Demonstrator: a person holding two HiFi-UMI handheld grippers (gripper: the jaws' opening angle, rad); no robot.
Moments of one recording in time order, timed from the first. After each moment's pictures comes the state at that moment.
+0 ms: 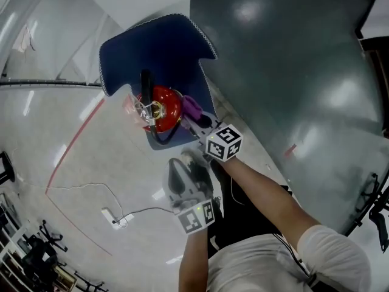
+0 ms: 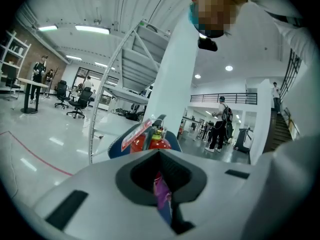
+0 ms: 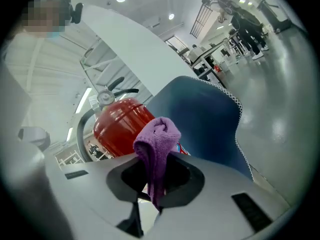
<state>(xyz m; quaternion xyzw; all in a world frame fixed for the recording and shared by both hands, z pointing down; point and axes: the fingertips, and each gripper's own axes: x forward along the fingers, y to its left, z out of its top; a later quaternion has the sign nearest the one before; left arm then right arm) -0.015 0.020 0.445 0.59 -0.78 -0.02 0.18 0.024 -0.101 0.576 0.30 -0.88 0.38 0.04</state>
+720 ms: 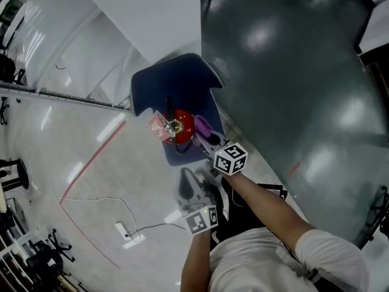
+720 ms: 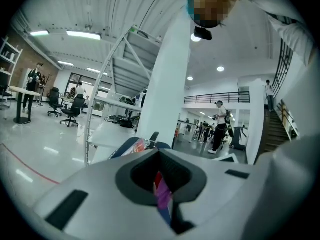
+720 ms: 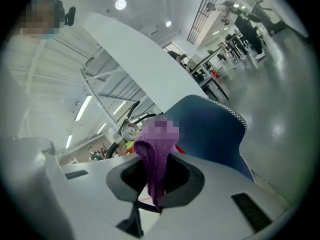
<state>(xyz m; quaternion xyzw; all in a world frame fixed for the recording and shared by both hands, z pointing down) -0.017 0.017 0.380 0.62 -0.77 -0.01 0.14 0.023 -0.104 0.494 0.31 -0.87 0.38 0.01</state>
